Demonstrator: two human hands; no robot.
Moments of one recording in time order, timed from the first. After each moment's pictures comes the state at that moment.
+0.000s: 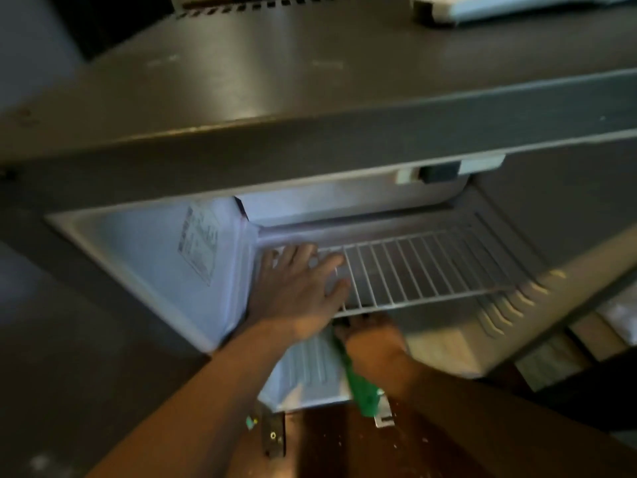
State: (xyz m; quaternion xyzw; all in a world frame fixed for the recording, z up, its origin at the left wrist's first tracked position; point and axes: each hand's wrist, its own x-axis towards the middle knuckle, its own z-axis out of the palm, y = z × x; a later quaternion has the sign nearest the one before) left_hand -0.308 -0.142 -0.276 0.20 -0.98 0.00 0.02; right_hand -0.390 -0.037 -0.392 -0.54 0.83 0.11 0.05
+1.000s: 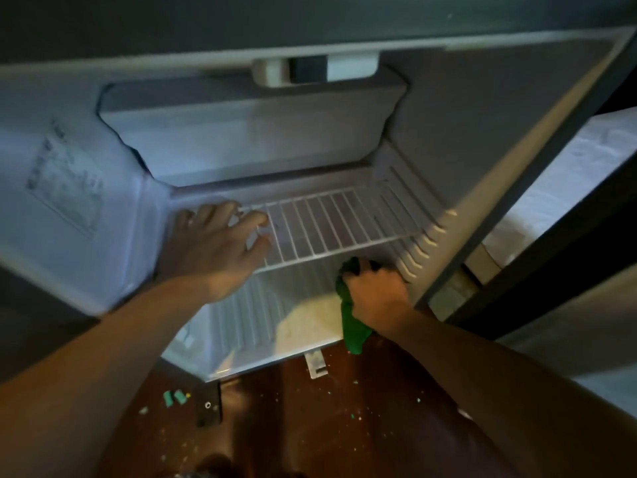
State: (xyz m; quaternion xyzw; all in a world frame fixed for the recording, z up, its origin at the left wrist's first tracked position) left_hand -0.311 -0.145 -0.285 0.19 -0.98 0.00 0.05; right_hand -0.445 0.061 -0.389 -0.39 0.91 0.13 0.07
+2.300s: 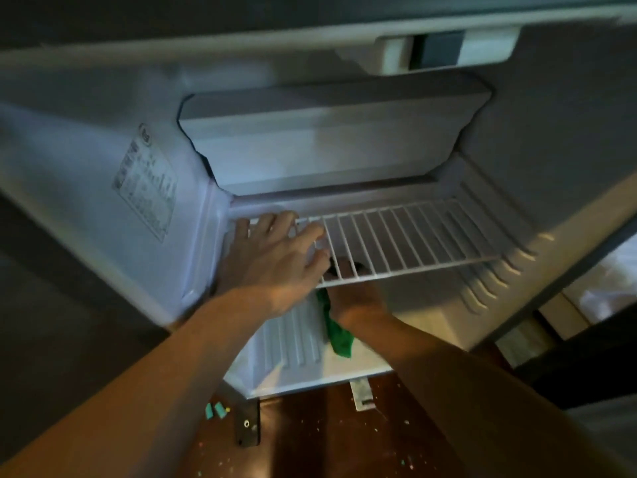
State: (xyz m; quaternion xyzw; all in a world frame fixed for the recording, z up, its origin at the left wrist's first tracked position) left_hand -0.312 -0.143 -0.284 0.21 -0.98 0.02 0.03; right_hand -0.421 -0.059 -0.413 -0.42 0.90 -0.03 0.09
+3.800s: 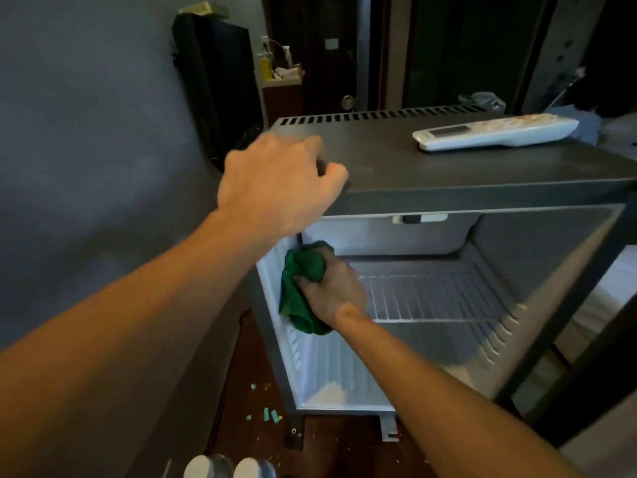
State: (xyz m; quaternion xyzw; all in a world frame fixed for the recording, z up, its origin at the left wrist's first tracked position) left_hand -0.245 -0.105 -0.050 0.29 -0.90 0.13 0.30; right_hand -0.314 -0.066 -0.210 -0.38 0.80 -0.43 0.14
